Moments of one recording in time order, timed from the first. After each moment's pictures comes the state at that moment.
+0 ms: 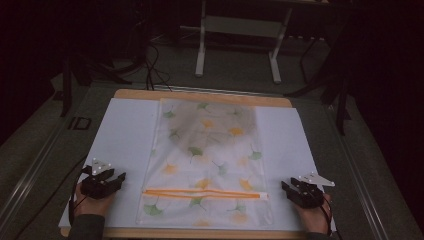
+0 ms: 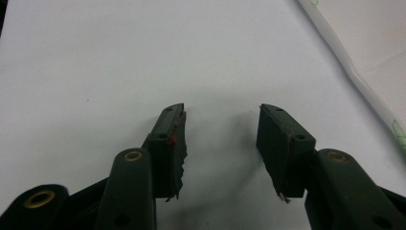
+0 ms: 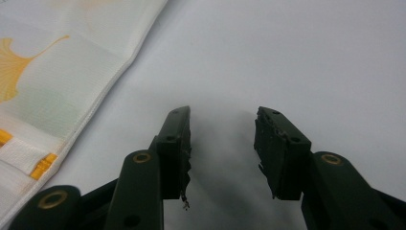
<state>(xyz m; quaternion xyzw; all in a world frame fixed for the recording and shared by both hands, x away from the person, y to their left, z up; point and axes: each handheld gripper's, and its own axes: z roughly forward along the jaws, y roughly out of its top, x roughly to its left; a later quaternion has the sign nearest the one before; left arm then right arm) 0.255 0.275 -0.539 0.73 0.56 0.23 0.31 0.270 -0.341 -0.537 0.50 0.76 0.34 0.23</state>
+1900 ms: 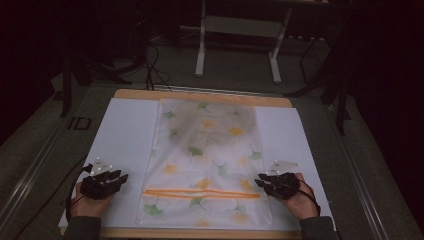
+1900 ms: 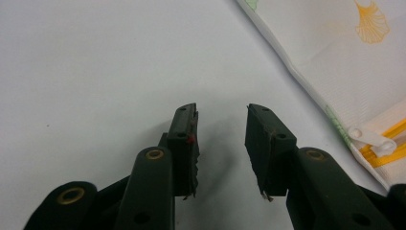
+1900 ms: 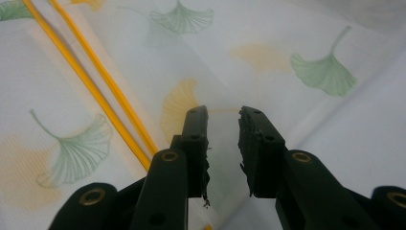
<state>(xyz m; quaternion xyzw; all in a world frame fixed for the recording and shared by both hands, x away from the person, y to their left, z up) 0.252 0.274 -0.528 0.77 0.50 0.20 0.33 0.289 -0.259 -0.488 0.28 0.89 0.31 0.15</state>
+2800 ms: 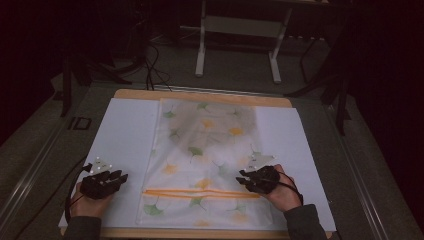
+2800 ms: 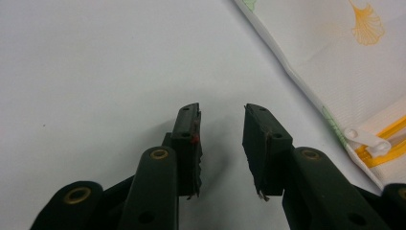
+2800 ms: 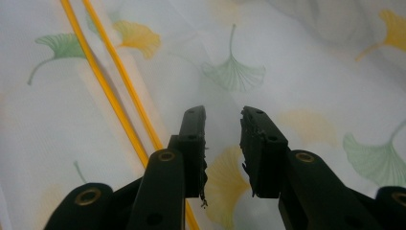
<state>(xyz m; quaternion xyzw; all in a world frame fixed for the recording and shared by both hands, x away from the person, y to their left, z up) 0.253 0.275 -0.528 0.77 0.51 0.19 0.33 0.299 -0.202 -0.475 0.22 0.92 0.31 0.13</state>
